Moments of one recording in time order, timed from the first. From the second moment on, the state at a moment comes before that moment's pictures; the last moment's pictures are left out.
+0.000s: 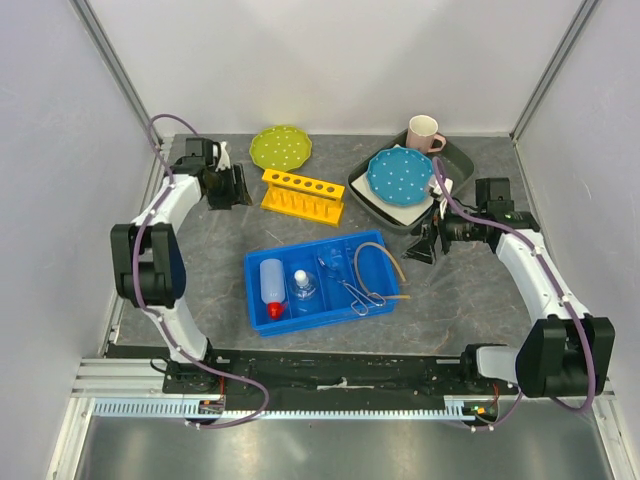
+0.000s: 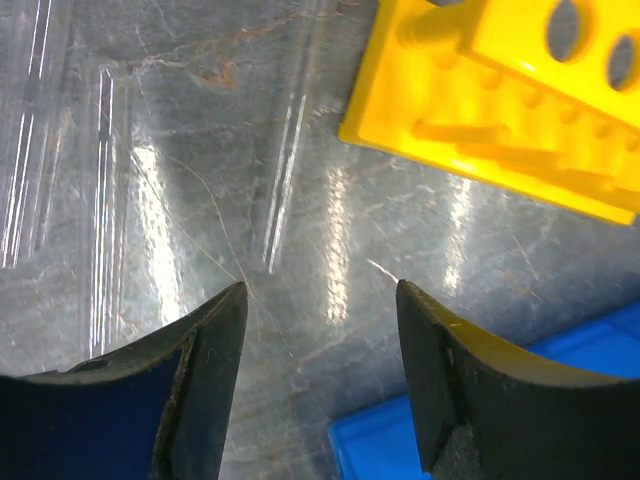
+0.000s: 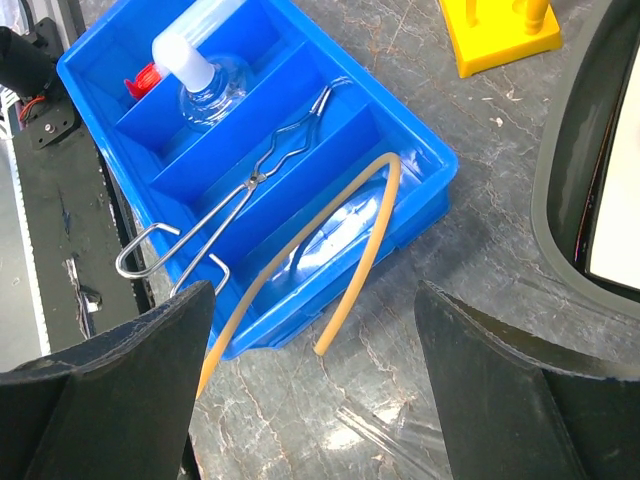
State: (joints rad) left arm -0.01 1.79 1.39 -0.57 0.25 -0.16; right arm 0.01 1.26 0.99 -0.69 -1.05 -0.57
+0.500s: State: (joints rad) left arm -0.05 2.08 1.65 -0.71 0.12 -0.11; right arm 0.01 1.31 0.99 -0.69 -1.06 -0.60
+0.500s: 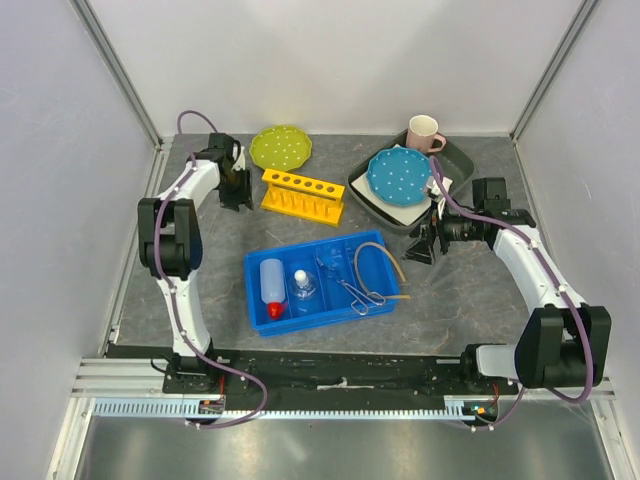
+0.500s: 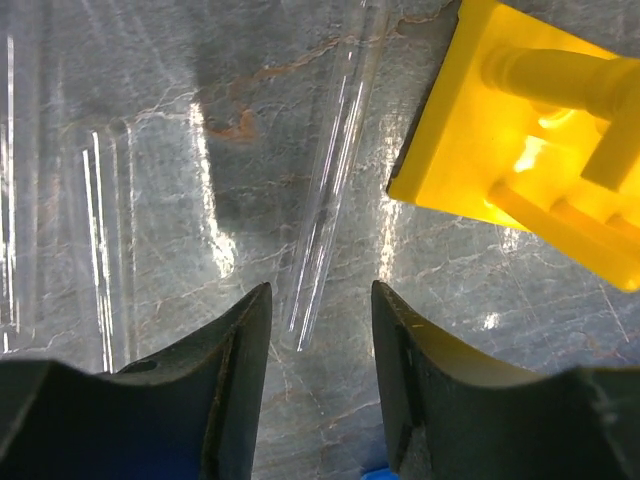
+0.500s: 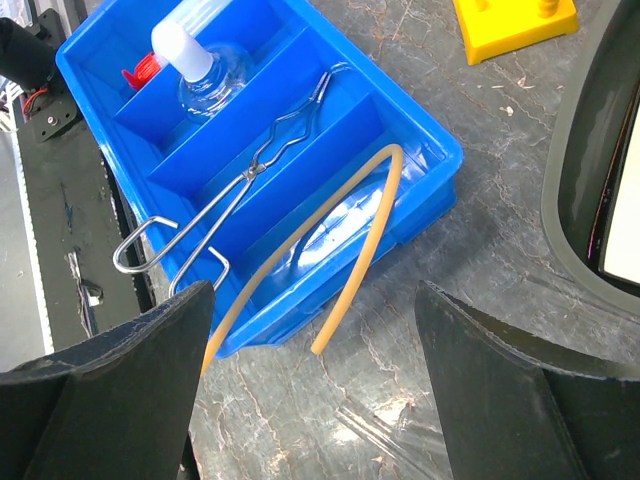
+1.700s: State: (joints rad) left arm -0.13 2.00 1.52 -0.73 -0.08 -0.08; right arm -0.06 1.32 0.99 -0.74 -1.10 -0.68
